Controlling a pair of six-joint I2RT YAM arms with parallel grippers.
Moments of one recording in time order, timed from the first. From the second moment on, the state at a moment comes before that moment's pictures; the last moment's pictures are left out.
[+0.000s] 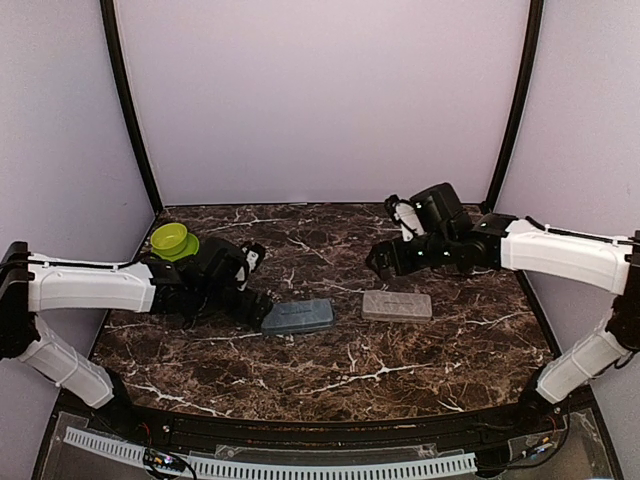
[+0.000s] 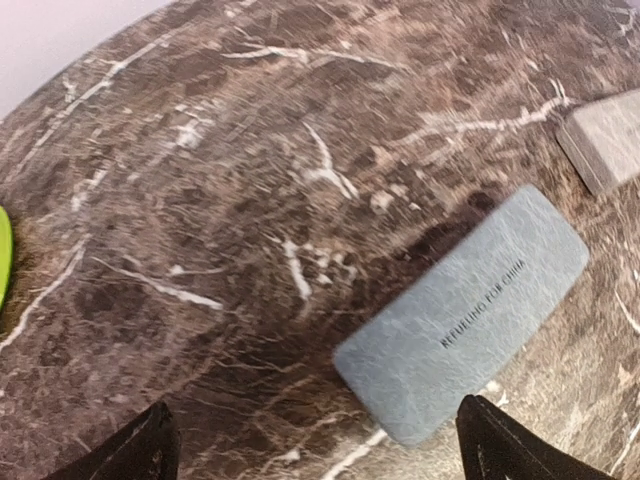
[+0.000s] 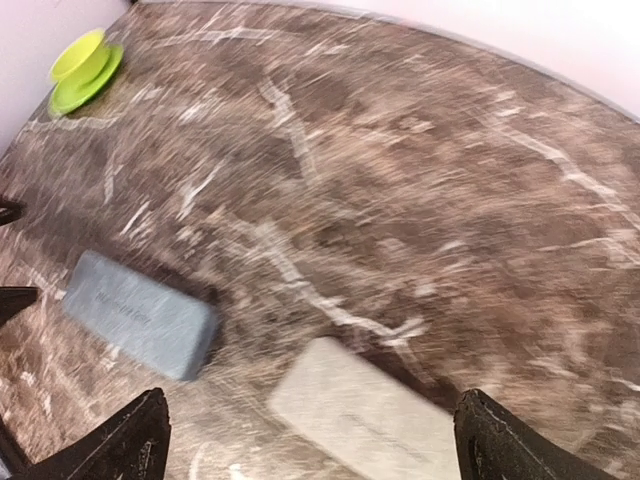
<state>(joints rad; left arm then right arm) -0.84 1.42 0.81 -0.27 -0.28 -0.21 0.76 1.46 1.09 -0.38 0.07 0.25</state>
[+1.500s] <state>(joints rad) -0.58 0.81 0.59 -0.18 -0.54 -0.21 0.57 0.89 0.78 -0.21 0.53 0.18</state>
